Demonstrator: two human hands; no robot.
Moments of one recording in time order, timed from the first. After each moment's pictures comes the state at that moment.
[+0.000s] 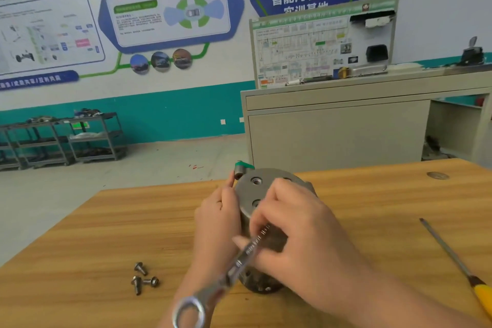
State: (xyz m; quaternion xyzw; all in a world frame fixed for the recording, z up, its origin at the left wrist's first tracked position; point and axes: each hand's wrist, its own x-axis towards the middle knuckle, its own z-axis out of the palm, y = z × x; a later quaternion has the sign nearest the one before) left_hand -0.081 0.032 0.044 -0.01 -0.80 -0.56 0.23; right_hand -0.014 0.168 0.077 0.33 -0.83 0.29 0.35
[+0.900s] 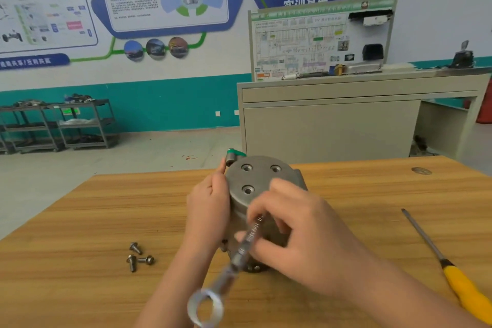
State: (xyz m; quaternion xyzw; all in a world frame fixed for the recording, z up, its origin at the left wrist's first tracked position) left_hand -0.080 0.028 0.045 -0.01 -0.82 -0.50 0.28; right_hand 0.001 0.181 0.072 0.36 -0.84 0.29 0.29
